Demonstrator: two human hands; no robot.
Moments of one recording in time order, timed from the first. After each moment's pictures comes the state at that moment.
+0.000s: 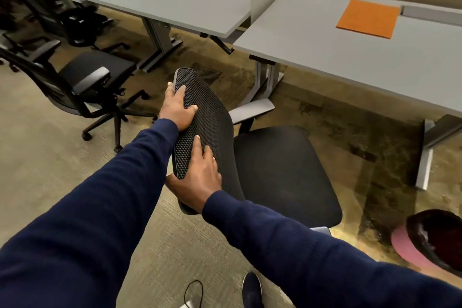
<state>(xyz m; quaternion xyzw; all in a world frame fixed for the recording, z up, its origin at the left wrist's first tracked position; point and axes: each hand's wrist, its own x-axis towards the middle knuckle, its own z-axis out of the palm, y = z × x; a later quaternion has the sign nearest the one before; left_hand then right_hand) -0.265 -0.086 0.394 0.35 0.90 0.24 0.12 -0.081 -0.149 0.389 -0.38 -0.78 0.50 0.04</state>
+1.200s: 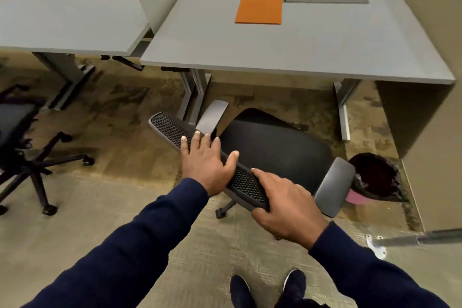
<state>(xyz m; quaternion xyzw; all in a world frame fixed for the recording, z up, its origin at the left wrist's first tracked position) -0.002 -0.028 0.382 0.62 0.78 0.01 0.07 0.201 -0.051 0.397 -0.49 -0.83 0.26 0.01</state>
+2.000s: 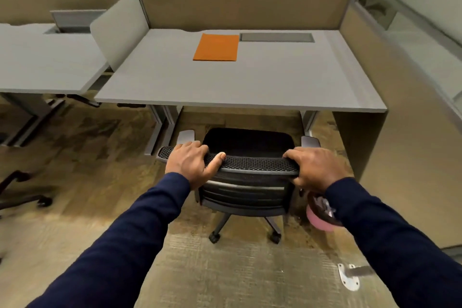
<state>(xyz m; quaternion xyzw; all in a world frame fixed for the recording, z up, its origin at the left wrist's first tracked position) 0.097 0.102 0.386 0.72 0.69 0.05 -0.06 0.411 0.146 0.406 -0.50 -0.86 0.02 -0.03</state>
